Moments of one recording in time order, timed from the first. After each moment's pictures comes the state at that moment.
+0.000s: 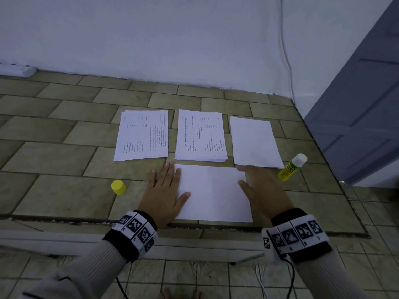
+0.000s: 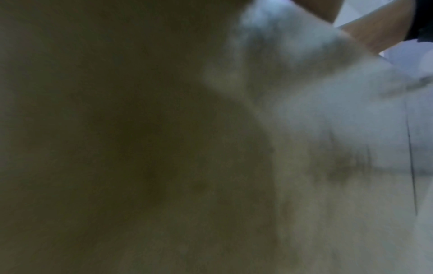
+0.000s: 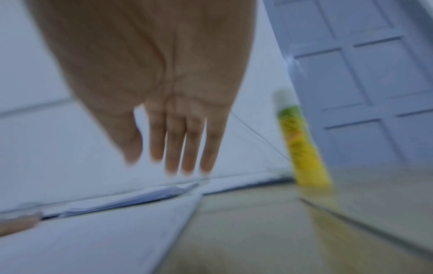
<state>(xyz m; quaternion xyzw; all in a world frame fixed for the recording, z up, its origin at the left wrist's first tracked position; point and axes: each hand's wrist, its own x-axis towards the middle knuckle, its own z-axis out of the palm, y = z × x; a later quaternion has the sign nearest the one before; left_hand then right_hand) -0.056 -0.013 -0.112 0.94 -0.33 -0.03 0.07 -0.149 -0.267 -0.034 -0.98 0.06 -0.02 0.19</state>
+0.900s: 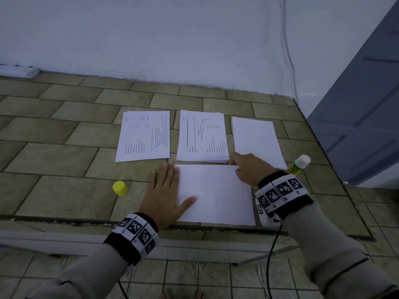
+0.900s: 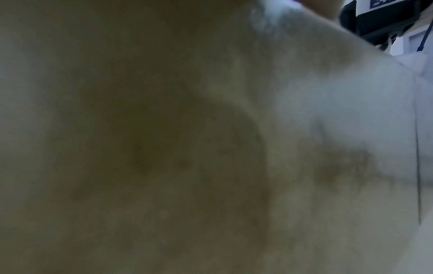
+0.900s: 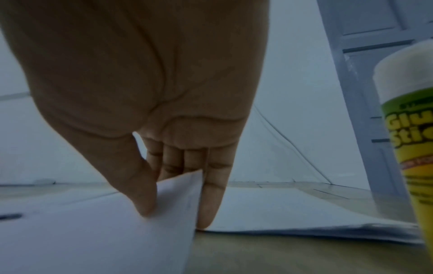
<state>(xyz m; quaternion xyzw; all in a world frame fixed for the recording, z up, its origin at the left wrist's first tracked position) -0.060 -0.013 -0.106 0.94 -0.32 -0.05 0.07 -0.078 -0.275 -0.026 -0.98 0.05 0.15 0.12</state>
